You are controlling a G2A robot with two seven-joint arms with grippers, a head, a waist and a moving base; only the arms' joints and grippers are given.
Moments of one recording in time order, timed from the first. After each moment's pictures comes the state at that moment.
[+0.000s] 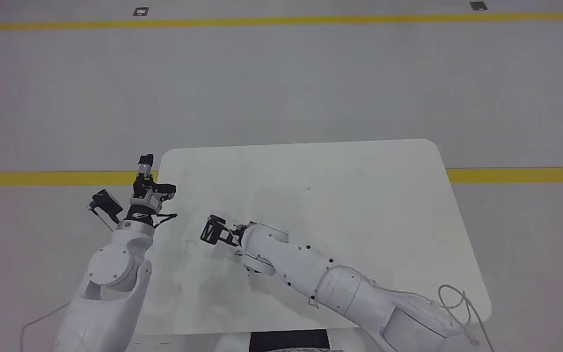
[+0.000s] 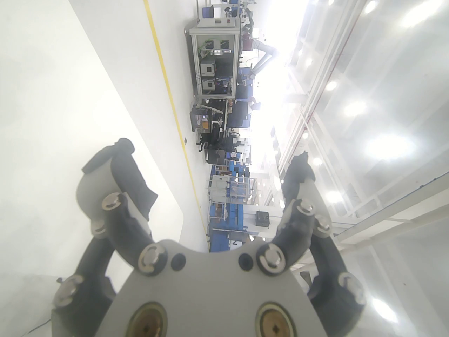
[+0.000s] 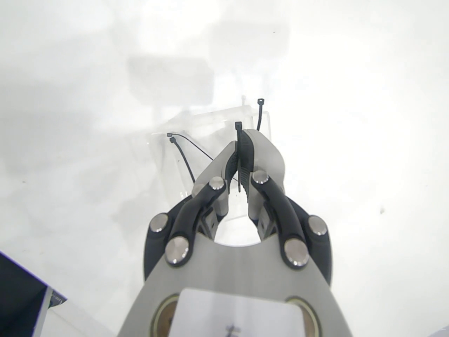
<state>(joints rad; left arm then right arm) 1.73 -1.15 -1.60 -1.80 -0.42 0.00 0.00 -0.98 -1.63 0.46 -1.24 -1.41 -0.13 1.03</state>
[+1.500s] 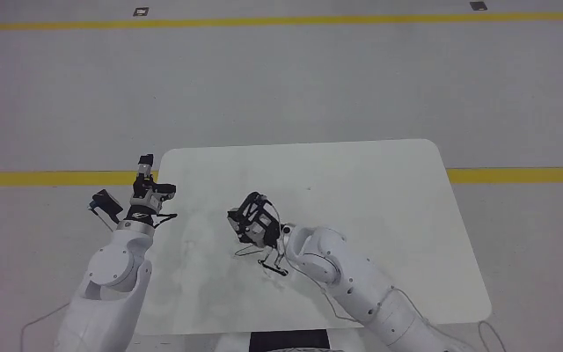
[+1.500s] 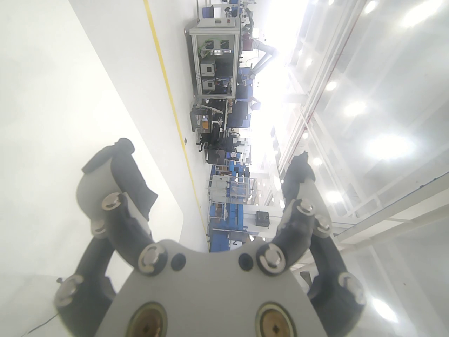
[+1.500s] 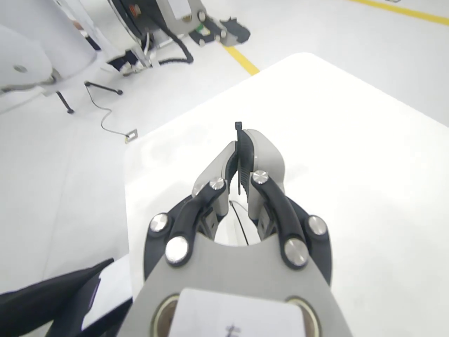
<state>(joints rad) 1.73 -1.15 -1.60 -1.80 -0.42 0.00 0.00 -1.26 -1.40 0.78 -1.53 -1.09 -0.34 0.28</state>
